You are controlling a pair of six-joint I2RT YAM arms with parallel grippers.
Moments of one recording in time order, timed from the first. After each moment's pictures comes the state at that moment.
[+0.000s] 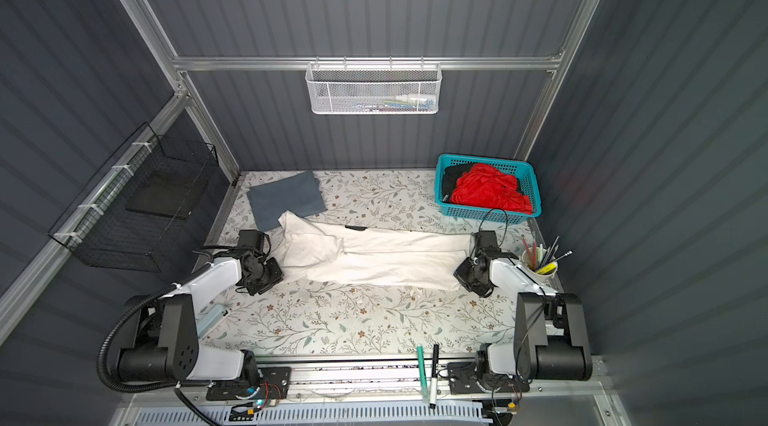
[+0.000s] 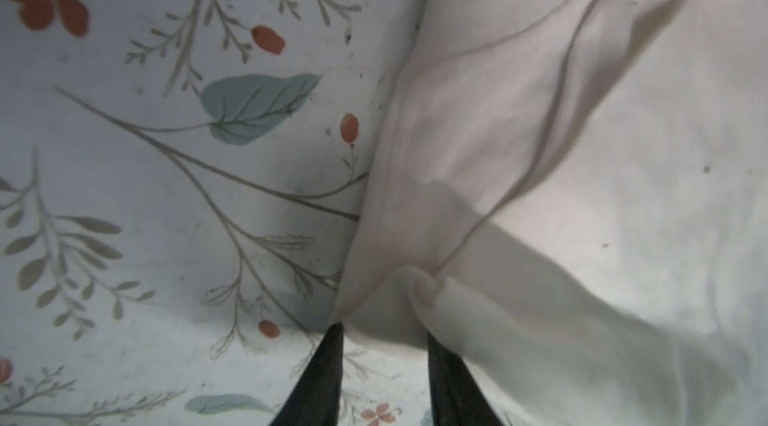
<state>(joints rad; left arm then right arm) -0.03 1.43 0.72 -0.58 0.05 -0.59 -0.03 1.38 0.65 -0.55 -0.16 0.75</state>
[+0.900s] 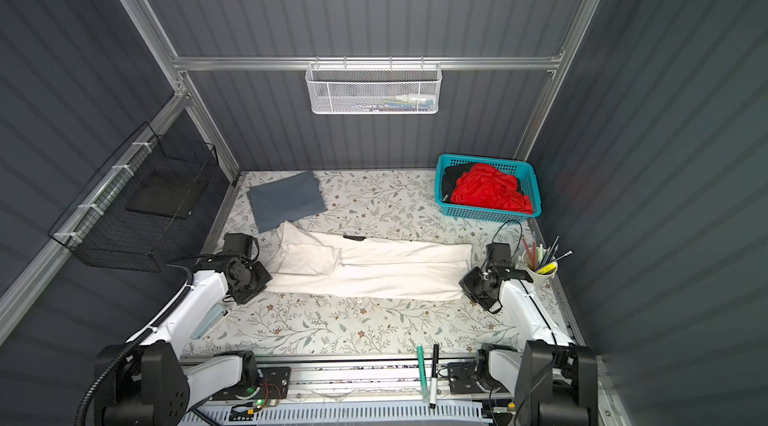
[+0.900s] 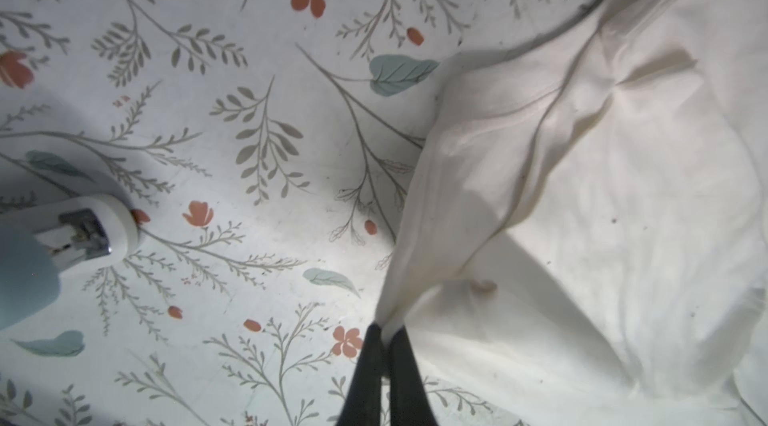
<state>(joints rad) -0.01 1.18 0.71 -0.82 -0.04 -0.71 -0.07 1.08 0.52 -0.69 -0.26 0.80</state>
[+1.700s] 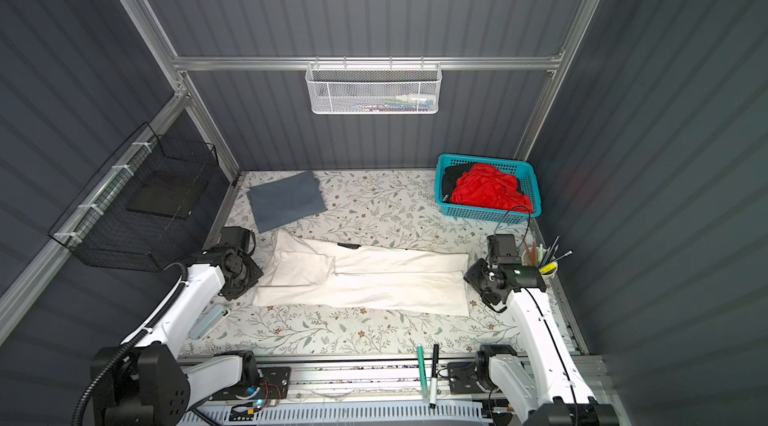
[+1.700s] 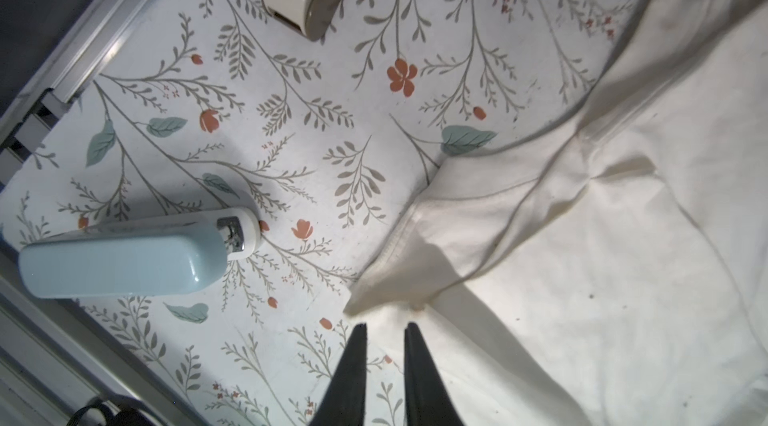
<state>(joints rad) -0.01 1.19 0.84 -0.93 -0.24 -0.73 -0.01 0.97 0.75 -0.92 -0.13 0.77</state>
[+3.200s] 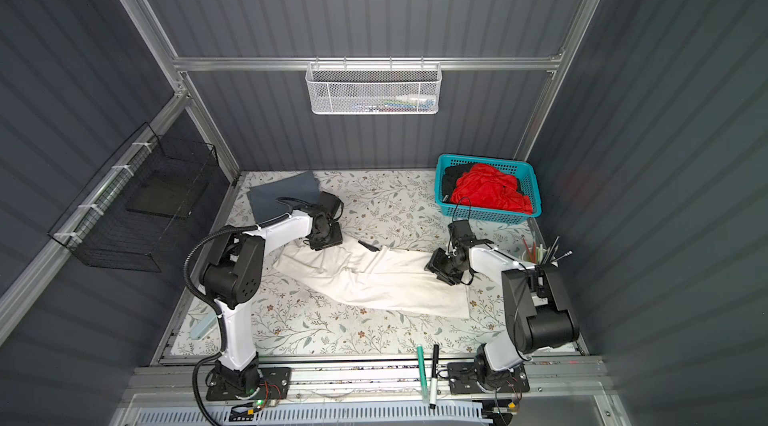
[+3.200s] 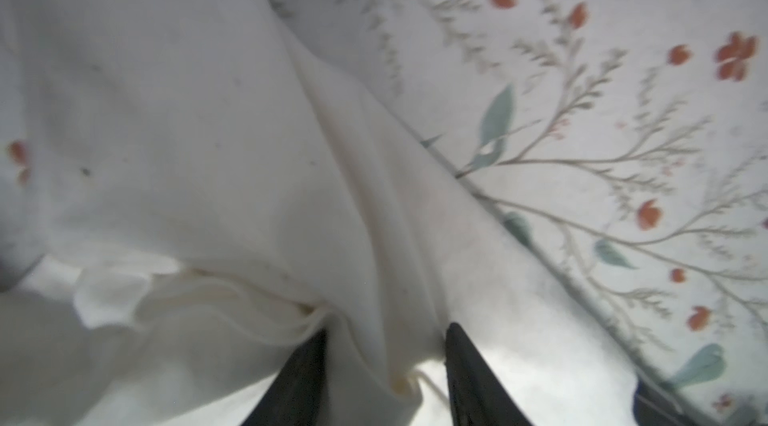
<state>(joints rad) -0.49 2.06 1.47 -0.65 -0.08 -0.66 0.17 1.53 0.75 -0.47 -0.37 0.67</state>
